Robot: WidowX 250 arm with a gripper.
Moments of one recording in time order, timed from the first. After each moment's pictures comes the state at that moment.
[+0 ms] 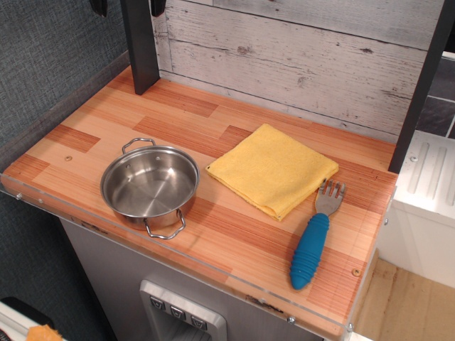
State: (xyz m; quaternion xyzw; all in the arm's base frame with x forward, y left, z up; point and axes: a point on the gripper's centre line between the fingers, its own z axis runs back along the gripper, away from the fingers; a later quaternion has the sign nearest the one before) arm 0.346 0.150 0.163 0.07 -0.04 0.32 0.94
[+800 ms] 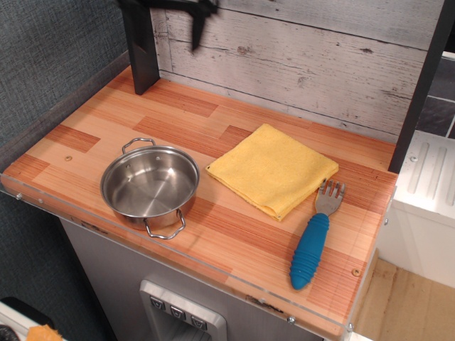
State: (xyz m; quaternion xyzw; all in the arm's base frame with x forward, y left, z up) arm 0.357 0.092 0.123 0.08 -0.02 0.23 0.97
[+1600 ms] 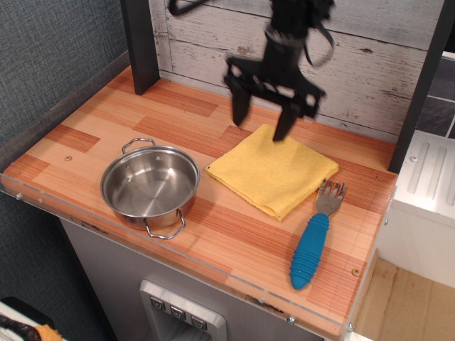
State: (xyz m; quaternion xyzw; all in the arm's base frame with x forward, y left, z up) arm 0.354 -0.006 0.049 0.09 0.00 0.03 1.00
